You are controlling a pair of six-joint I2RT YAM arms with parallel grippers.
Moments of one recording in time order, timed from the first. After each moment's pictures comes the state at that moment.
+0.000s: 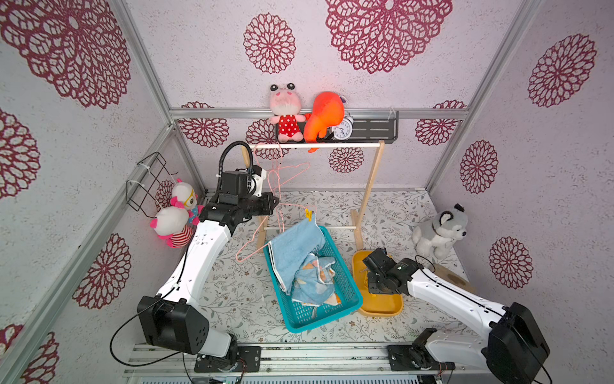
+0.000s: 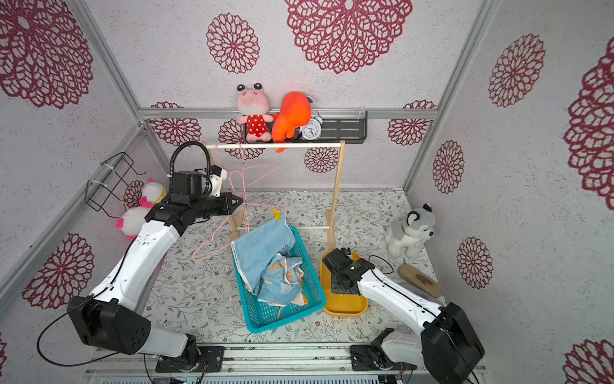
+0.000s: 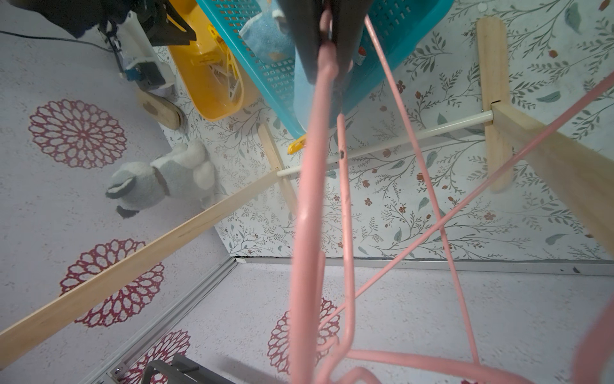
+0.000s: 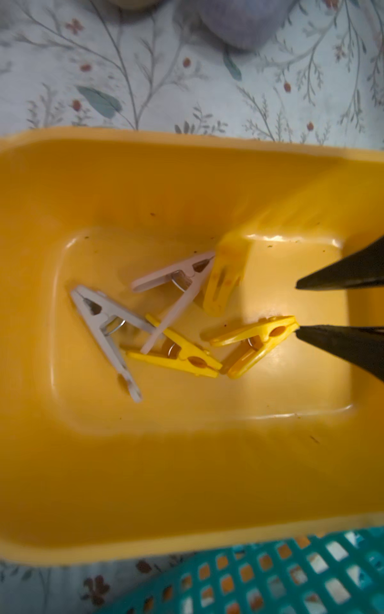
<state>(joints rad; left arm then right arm) -0.20 1.47 1.49 -0.61 0.40 -0.26 0.67 1.23 0.75 -0.83 0.26 0.65</state>
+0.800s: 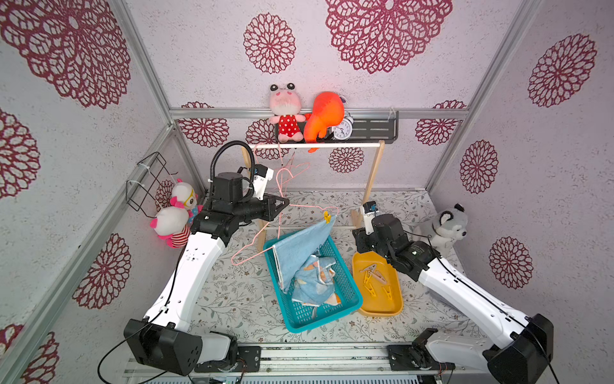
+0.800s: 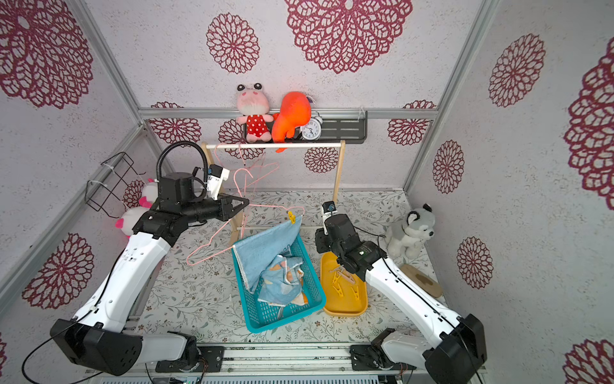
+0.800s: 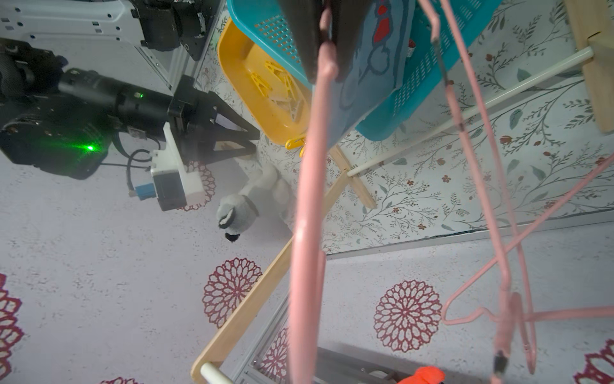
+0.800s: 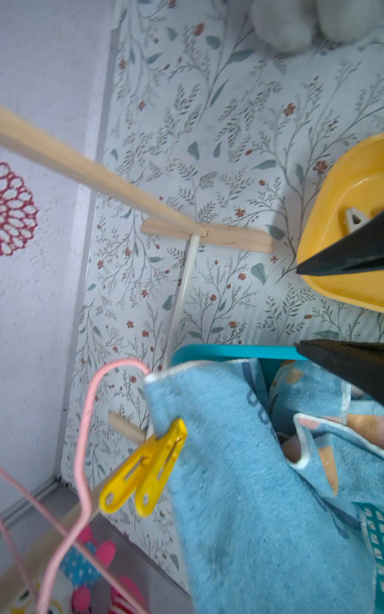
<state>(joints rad) -0.23 1.35 1.45 -0.56 0.66 -0.21 0.64 1.20 1.07 -0.44 0.15 0.22</state>
